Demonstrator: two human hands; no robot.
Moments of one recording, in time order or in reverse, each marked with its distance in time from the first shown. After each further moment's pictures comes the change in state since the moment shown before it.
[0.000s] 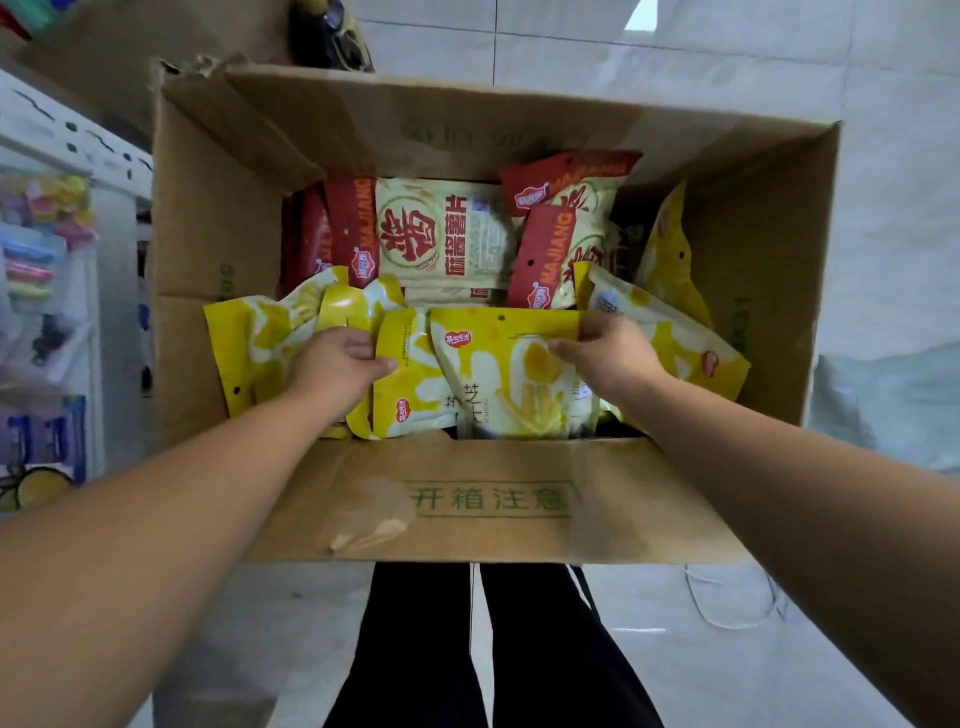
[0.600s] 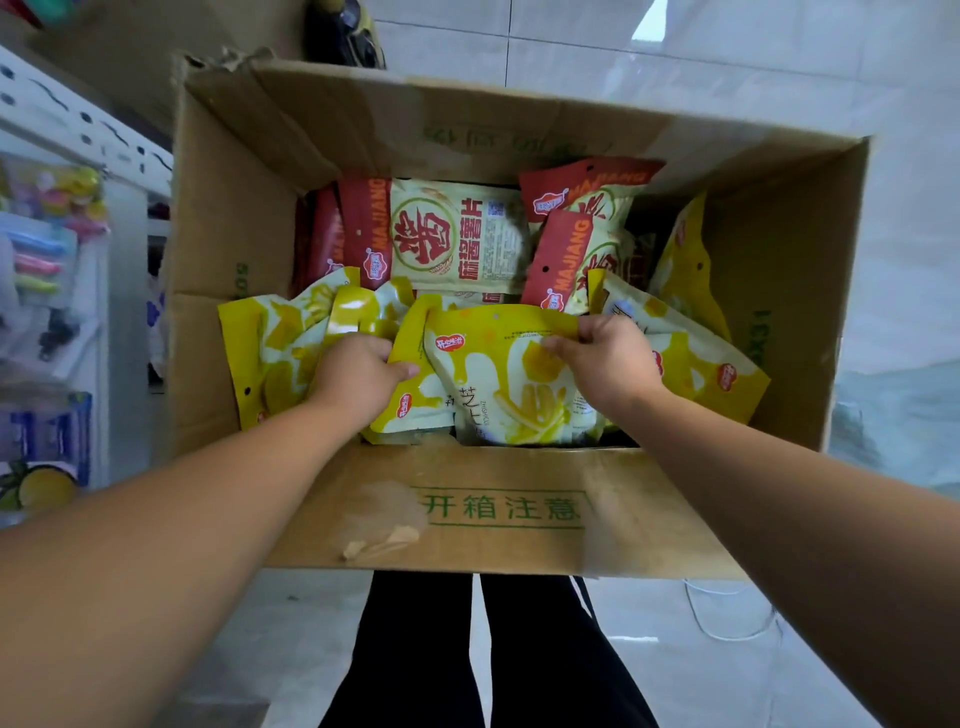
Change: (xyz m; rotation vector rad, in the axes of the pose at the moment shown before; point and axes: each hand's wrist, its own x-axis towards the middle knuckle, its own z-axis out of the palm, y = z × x) left_hand -0.005 0.007 0.007 0.269 0.034 0.151; right_hand 0.002 -0.007 0.017 -0.007 0.043 -0.103
